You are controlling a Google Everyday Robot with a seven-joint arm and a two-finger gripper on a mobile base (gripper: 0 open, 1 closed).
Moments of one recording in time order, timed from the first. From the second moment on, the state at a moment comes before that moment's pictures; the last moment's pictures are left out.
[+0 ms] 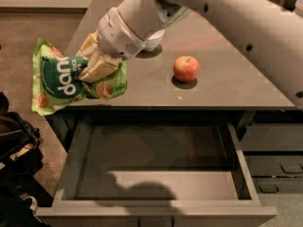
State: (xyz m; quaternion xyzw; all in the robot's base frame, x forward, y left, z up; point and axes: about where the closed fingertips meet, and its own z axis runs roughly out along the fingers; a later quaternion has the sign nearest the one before) arm 0.508 0.134 0.947 -0.79 0.44 0.25 0.34
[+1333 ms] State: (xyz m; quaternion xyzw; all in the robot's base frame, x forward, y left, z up) arm 0.603 0.059 0.950 -0.78 0.49 0.25 0.31
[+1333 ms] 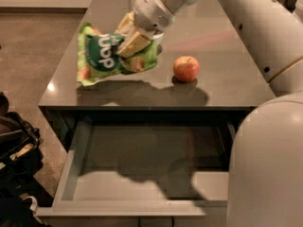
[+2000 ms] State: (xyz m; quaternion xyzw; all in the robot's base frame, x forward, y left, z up) arm 0.612 0.055 0.964 -0.77 0.49 0.24 0.33
